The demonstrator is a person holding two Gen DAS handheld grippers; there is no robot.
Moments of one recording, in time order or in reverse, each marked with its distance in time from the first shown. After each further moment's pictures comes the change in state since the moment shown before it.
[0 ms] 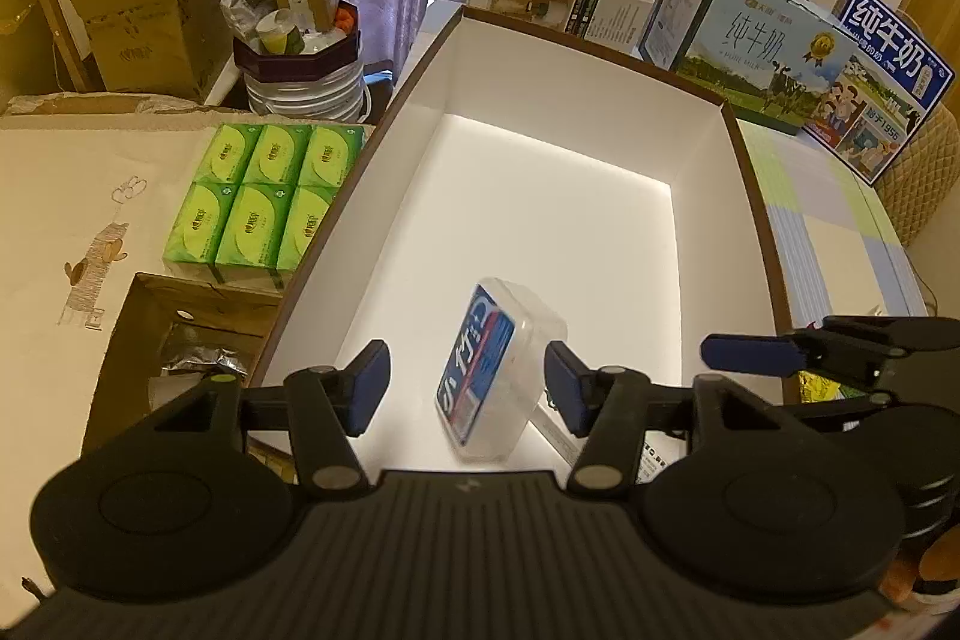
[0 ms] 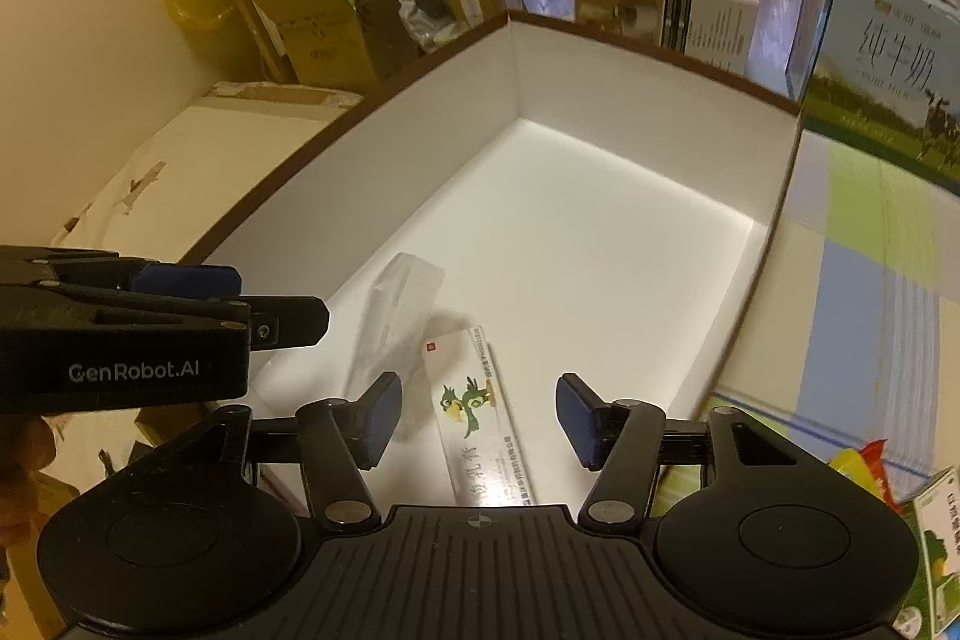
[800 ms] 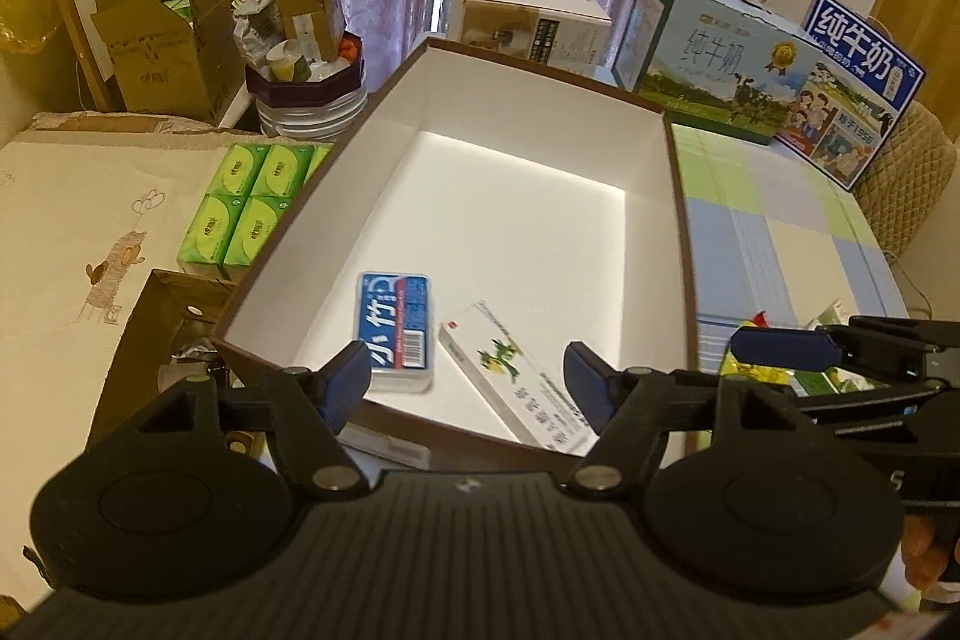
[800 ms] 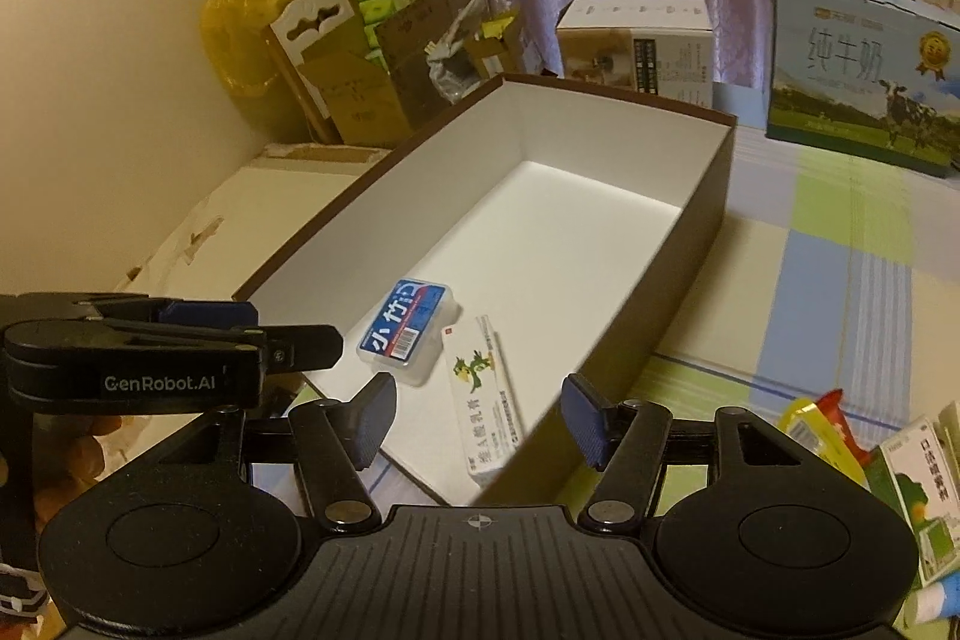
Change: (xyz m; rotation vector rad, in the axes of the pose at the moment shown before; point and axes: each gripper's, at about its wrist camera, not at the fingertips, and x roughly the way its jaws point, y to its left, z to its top) left arm -0.057 -0.050 -0.033 -0.004 -0.065 0.033; right arm -0.083 -0.039 -0.037 0.048 -0.114 0.131
